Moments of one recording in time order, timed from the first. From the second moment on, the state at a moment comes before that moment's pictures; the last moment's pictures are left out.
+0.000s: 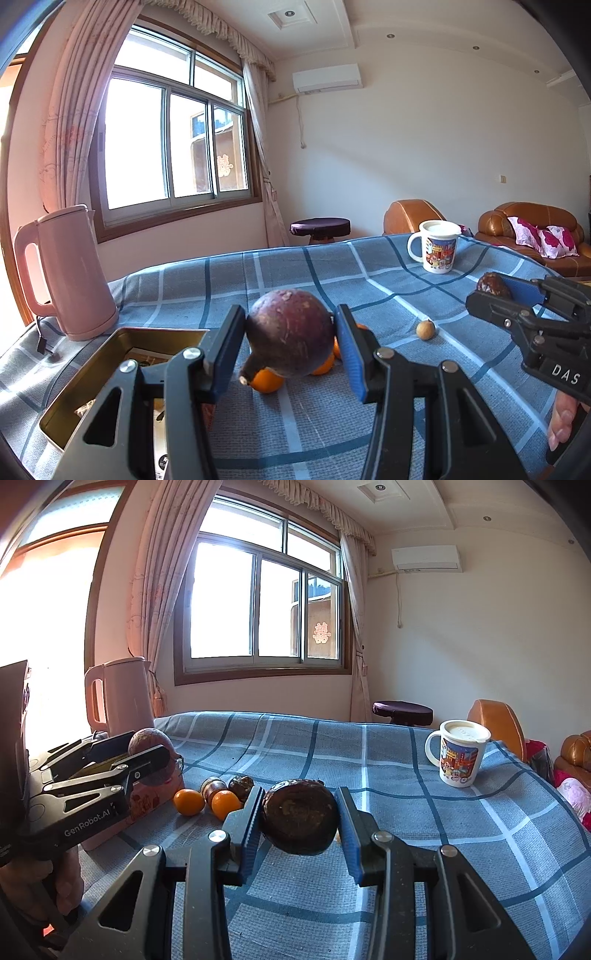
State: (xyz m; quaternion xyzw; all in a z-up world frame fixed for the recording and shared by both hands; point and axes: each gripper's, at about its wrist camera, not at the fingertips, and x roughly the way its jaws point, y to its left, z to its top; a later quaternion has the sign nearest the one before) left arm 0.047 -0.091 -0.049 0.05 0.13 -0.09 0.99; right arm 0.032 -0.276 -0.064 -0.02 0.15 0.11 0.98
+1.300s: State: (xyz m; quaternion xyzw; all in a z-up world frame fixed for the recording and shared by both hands) left arm 0.042 -0.053 -0.043 0.05 0.14 -0.04 0.99; right arm 0.048 -0.203 -0.026 -0.04 0.15 0.20 0.97
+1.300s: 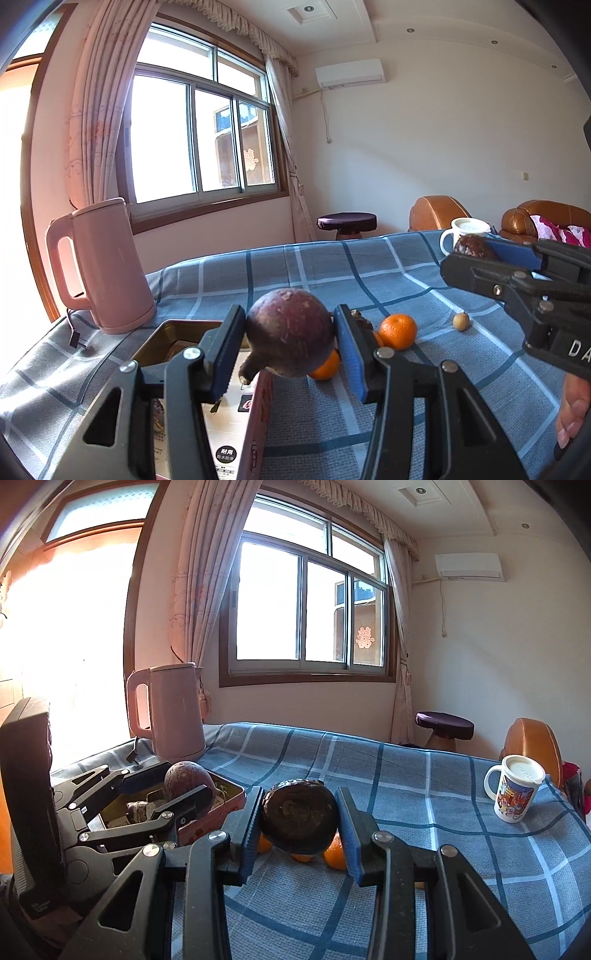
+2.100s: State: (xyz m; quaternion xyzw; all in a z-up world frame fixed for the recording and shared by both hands) left arm 0.066 0.019 -0.058 0.02 0.21 0.05 0.98; right arm 0.083 -0.122 -0.026 -0.07 0.18 0.27 0.94
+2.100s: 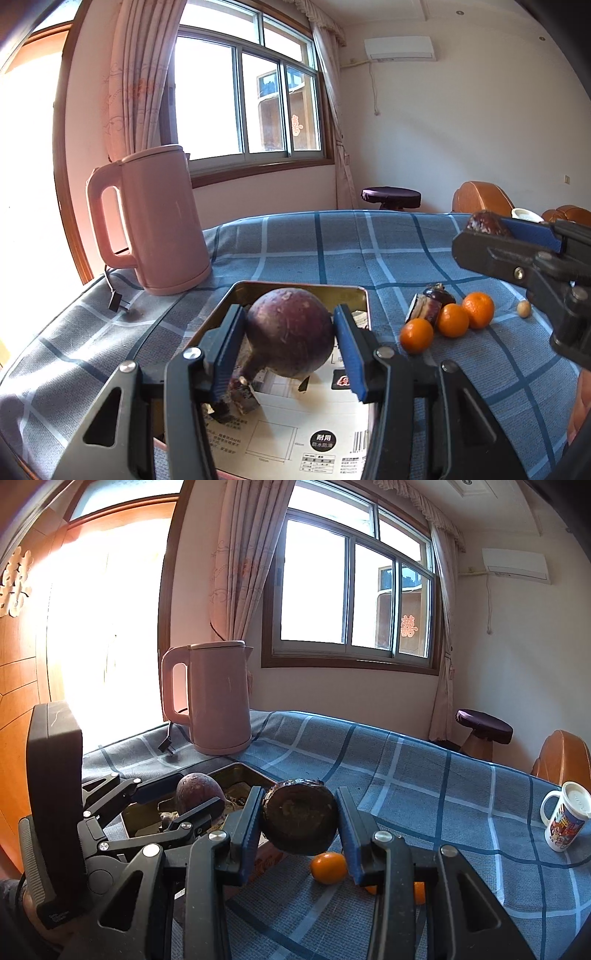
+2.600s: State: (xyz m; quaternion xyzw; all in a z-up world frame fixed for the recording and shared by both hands) left arm 0.084 0.043 -0.067 0.03 0.25 0.07 0.97; right arm 0.110 -0.087 -0.039 -0.08 0.21 0.30 0.93
